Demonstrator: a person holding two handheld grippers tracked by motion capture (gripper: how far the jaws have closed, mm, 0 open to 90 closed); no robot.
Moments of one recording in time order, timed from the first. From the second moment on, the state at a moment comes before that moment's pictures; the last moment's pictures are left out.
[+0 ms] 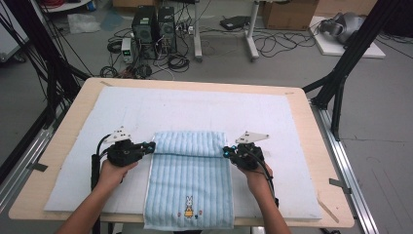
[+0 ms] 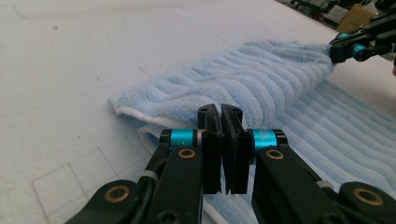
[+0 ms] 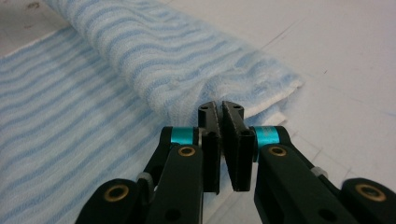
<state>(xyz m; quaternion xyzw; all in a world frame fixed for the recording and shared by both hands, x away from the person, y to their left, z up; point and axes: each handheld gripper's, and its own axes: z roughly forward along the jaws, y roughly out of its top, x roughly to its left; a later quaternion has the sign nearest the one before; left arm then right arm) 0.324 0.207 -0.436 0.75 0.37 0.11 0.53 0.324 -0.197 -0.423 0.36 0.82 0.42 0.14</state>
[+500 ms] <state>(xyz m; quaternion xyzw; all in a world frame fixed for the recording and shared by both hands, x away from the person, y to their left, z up) 0.346 0.213 -0.437 0.73 0.43 0.13 0.51 0.318 -0.208 -0.429 0.40 0.79 0.43 0.17</state>
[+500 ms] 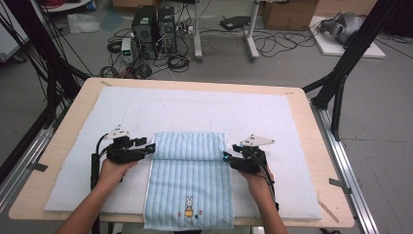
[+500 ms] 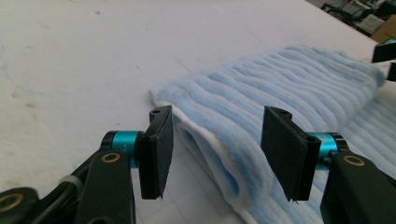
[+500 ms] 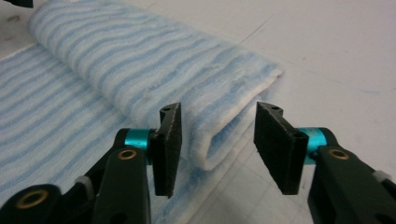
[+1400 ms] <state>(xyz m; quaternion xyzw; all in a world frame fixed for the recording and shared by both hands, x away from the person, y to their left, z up) 0.399 0.180 -0.446 0.79 0.43 0.17 0.40 0.320 -0.222 -0.431 0.45 0.77 0.41 0.20</state>
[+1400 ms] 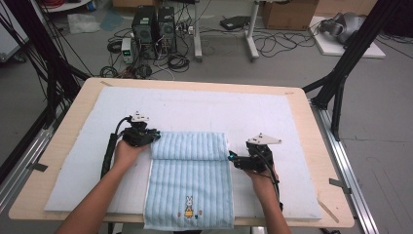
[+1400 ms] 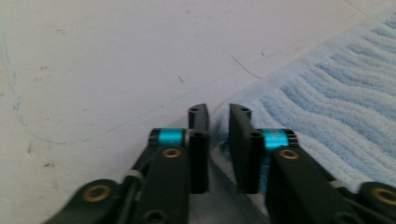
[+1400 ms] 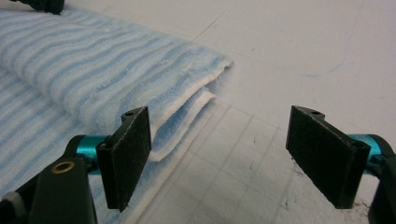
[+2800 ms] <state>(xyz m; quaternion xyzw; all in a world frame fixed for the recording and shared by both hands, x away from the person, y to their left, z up) 0.354 0.202 -0.409 0.73 0.40 0.12 0.54 0.360 -0.172 -0.399 0.37 0.81 0.41 0.19</state>
